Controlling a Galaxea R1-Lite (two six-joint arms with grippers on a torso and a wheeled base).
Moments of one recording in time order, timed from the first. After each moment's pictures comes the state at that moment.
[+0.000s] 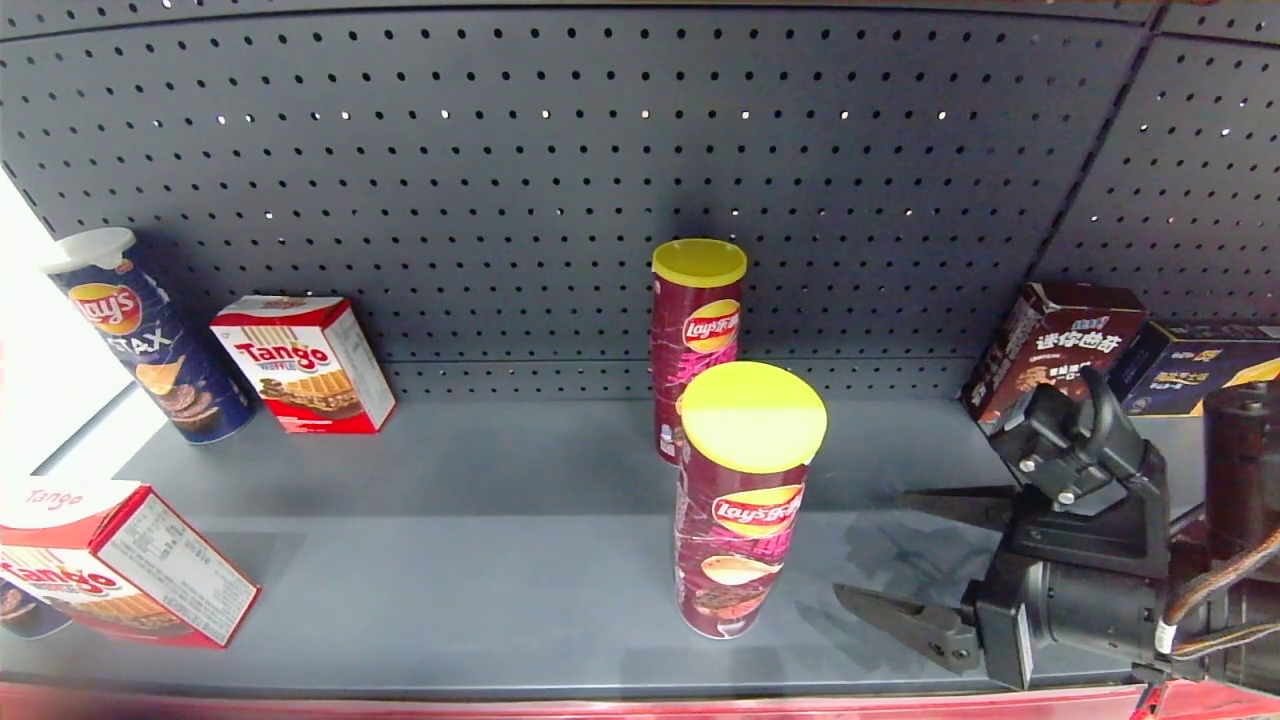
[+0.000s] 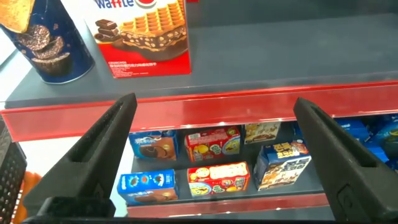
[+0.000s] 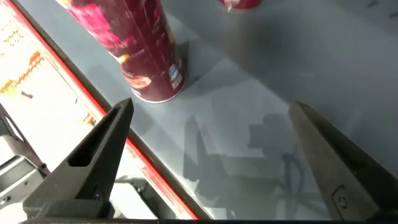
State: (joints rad) left arm 0.00 0.00 0.00 0.00 -0.04 0.04; right arm 0.65 1.36 -0.60 -0.38 0.12 -0.12
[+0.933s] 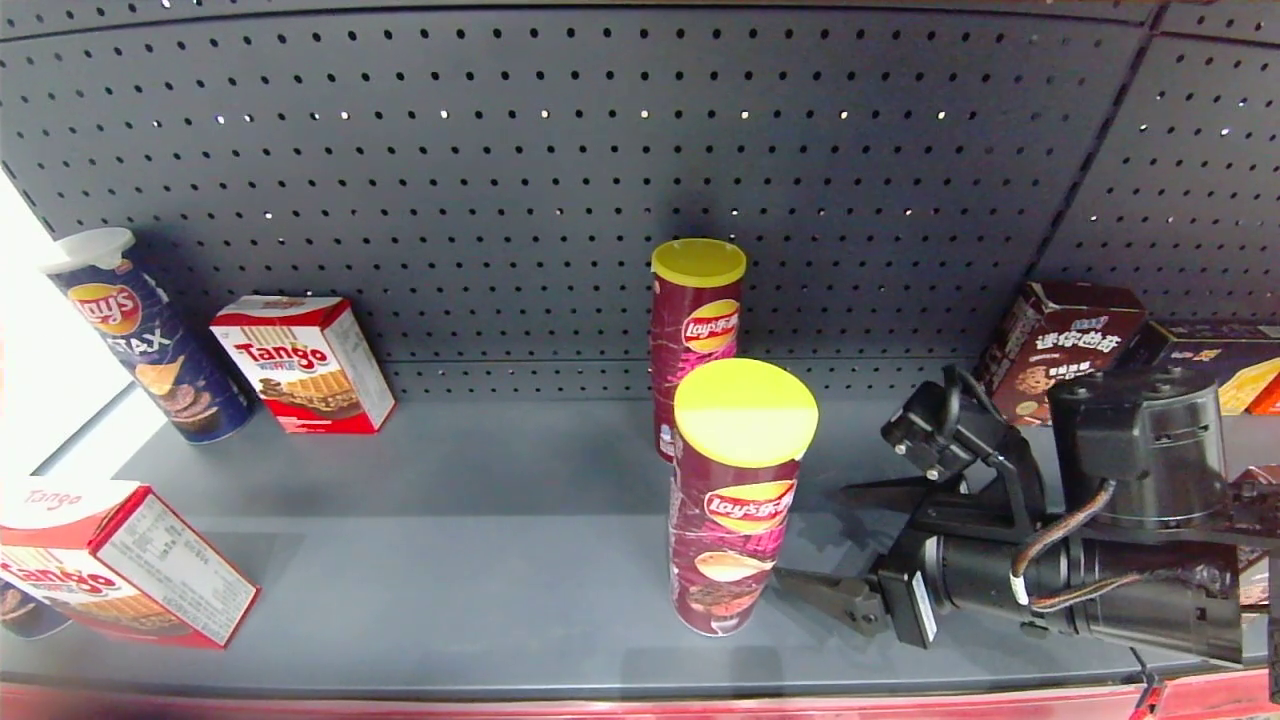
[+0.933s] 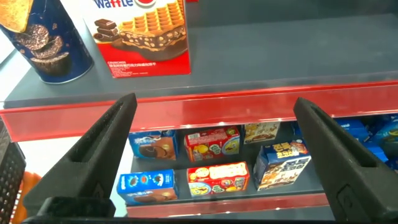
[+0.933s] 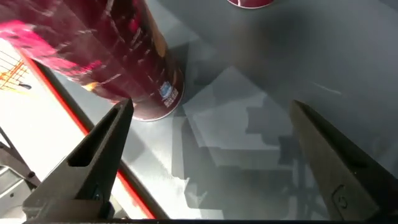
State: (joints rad) left arm 0.00 0.00 0.00 0.00 -0.04 0.04; right arm 0.67 1.53 -0.70 -0.40 0.12 -0.12
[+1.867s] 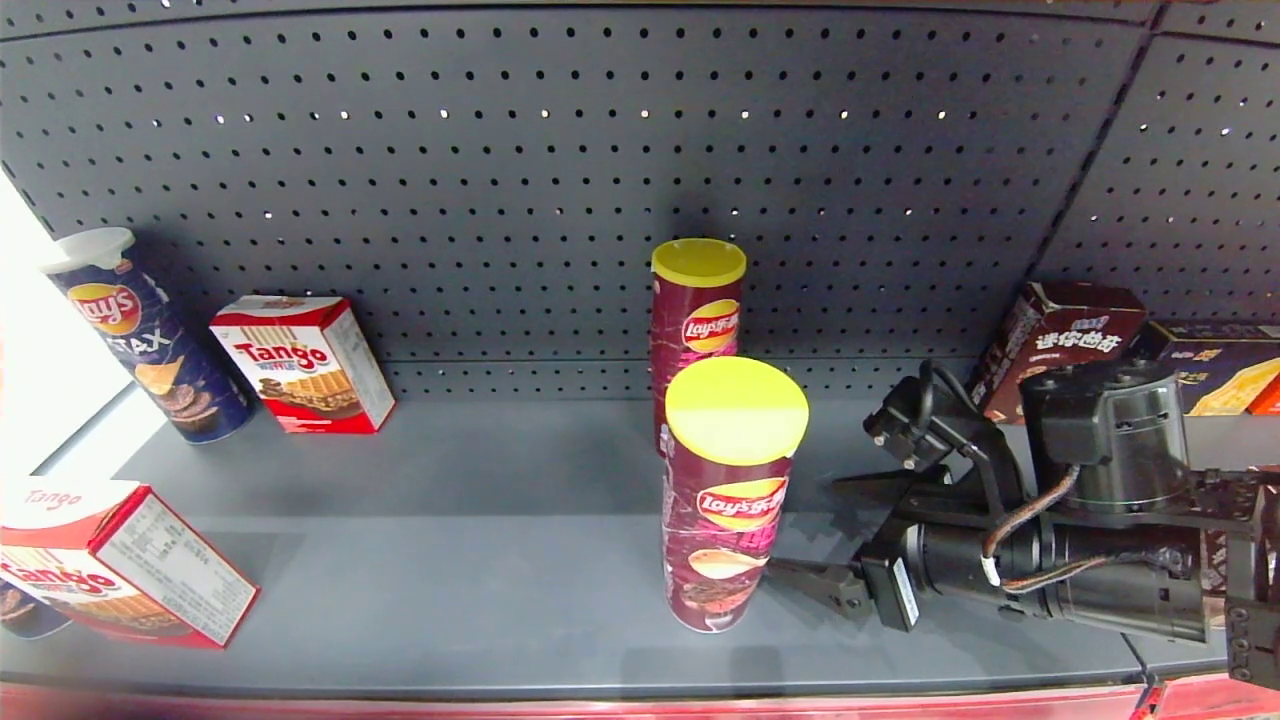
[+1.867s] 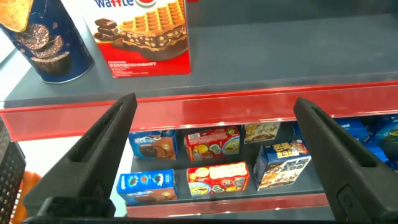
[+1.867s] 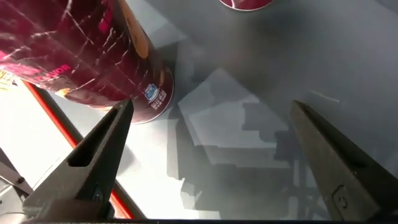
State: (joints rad) left arm 0.00 0.00 0.00 0.00 -0.04 0.04; right arm 0.66 1.57 -0.73 -0.40 0.12 -0.13
